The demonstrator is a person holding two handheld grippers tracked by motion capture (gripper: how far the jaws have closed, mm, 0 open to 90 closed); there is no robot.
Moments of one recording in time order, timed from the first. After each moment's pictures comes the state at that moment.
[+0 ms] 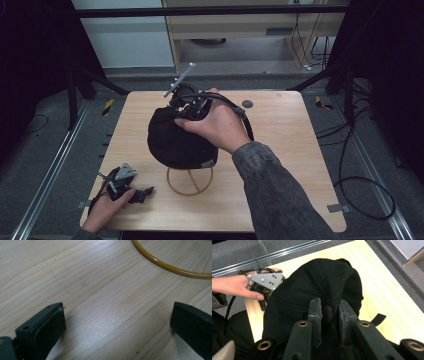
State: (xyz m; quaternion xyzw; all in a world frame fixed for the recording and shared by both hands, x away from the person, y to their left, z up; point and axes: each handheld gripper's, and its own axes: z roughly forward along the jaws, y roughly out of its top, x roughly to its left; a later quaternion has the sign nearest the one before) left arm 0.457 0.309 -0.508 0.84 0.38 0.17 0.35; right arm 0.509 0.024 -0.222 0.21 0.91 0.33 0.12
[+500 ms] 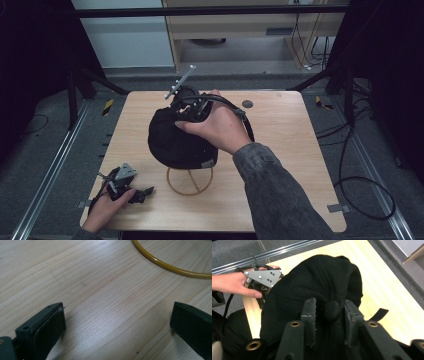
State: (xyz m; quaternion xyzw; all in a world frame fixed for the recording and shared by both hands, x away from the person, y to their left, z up) left arm 0.457 0.309 -0.508 0.84 0.38 0.17 0.35; right arm 0.510 0.023 -0.228 0.21 0.92 0.32 0.12
